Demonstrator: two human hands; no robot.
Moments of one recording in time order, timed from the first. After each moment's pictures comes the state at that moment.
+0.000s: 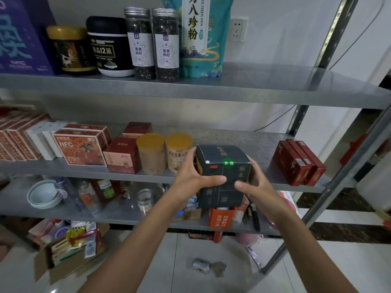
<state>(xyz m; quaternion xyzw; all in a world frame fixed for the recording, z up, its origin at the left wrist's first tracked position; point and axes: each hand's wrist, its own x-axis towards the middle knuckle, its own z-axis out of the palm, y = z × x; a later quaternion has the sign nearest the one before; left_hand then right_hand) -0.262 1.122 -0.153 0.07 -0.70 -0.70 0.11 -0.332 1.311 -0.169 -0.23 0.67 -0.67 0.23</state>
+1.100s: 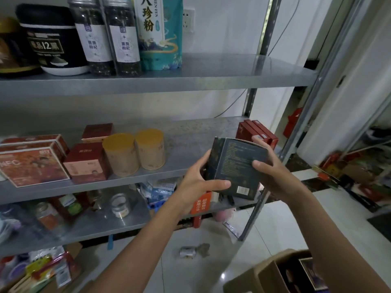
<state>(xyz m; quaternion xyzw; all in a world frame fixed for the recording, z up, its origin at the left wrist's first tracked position) -0.251 1.150 -0.175 -0.11 -0.69 -0.72 -0.05 -0.289 1.363 -0.138 -0.11 0.65 -0.73 0.16</state>
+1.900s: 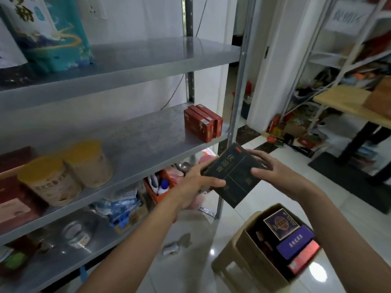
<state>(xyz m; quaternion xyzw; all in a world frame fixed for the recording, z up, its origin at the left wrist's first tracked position) -0.286 1.243 -0.195 -0.17 -0.65 -0.69 -0.28 -0.235 1.476 -0.159 0.04 0.78 -0.62 0.11</state>
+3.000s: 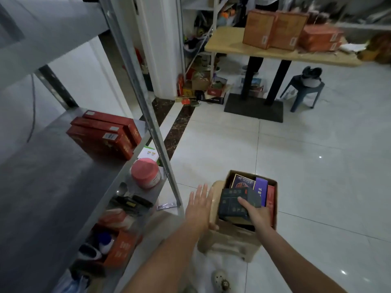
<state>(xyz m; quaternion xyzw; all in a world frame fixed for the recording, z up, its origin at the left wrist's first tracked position) -0.360 1.387 -0.399 -0.54 -0.81 0.09 -0.23 -0.211 1.499 -0.413 0.67 0.45 -0.56 -0.18</state>
